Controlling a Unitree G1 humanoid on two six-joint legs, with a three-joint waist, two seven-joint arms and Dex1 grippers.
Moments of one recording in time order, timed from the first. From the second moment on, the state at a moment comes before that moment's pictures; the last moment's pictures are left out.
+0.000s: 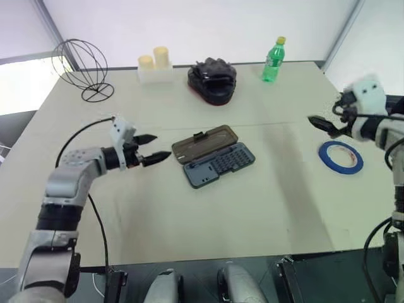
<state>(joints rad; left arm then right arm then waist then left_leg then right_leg) -0.60 0.64 0.03 0.26 -0.42 0.42 -1.00 -0.65 -0.87 -0.21 -0.06 0.27 0.90 0.75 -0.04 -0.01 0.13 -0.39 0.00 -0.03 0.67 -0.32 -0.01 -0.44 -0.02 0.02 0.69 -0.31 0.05</state>
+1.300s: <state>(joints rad) -1.18 0.26 -0.06 1.36 0.12 0.03 -0.88 -0.38 -0.41 -0.28 -0.88 0.60 1.46 0.28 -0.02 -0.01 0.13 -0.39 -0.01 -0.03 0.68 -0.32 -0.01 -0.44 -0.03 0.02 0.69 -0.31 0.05</state>
